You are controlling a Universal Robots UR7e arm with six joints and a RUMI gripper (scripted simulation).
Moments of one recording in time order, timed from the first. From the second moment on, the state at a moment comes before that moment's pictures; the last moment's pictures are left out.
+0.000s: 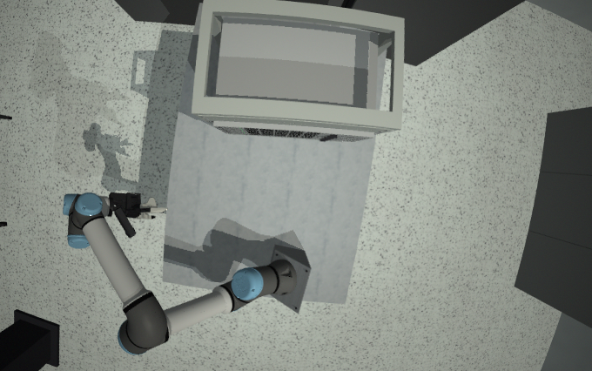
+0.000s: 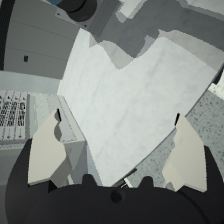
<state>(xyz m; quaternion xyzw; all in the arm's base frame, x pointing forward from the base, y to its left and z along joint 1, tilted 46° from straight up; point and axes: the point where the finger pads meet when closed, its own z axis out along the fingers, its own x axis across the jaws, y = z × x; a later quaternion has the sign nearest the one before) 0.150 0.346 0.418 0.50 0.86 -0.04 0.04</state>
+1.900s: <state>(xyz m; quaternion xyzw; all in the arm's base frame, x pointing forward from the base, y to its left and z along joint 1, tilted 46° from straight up) 0.226 0.302 0.418 0.60 0.80 -0.04 0.04</state>
